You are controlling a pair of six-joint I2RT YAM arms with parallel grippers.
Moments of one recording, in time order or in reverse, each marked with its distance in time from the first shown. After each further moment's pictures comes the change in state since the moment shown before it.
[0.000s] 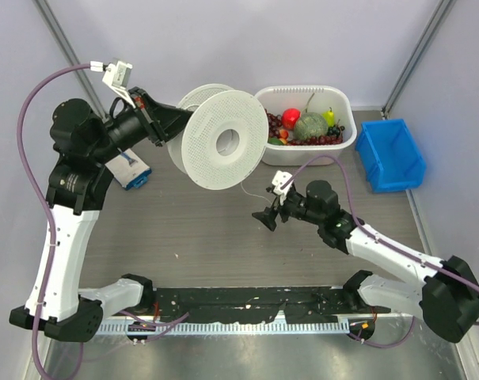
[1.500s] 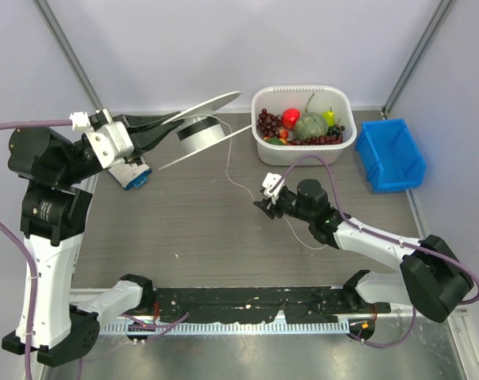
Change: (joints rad) left arm 0.000 -0.106 0.068 0.040 0.278 0.888; right arm 0.019 0.180 -0.011 0.185 0.058 -0.160
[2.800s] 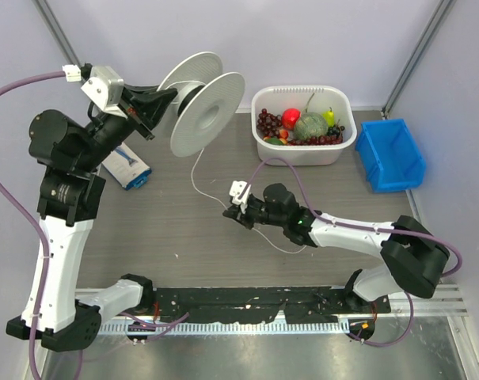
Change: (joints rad) left arm 0.000 0.055 -0.053 0.148 -0.360 -0.395; right arm 0.231 0.177 0.148 0.010 0.001 0.145
